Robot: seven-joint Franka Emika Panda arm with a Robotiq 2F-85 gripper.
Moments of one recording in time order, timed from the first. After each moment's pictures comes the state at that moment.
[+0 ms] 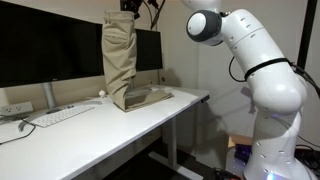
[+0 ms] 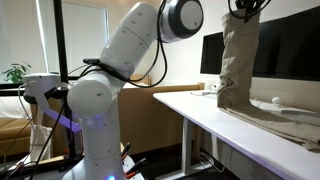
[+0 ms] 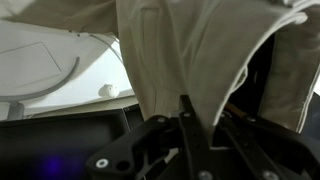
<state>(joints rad) -0.33 0.58 0.12 -0.35 0.35 1.33 0.09</state>
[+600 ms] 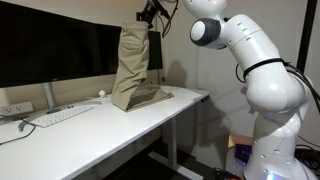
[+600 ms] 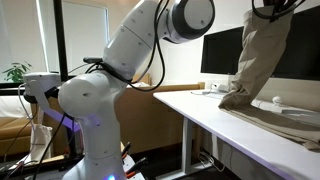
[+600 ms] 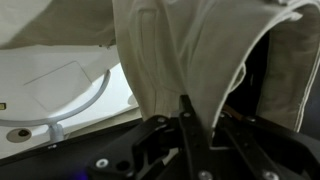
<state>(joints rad) -0.53 0.64 0.14 -0.36 0.45 1.30 0.08</state>
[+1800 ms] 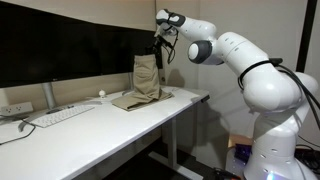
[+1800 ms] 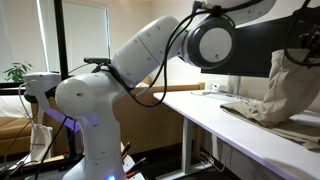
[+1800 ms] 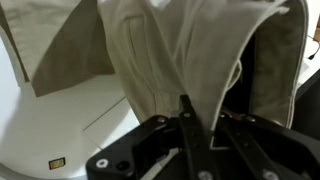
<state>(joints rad) -0.64 0.90 0.13 -0.36 0.45 1.35 0.05</state>
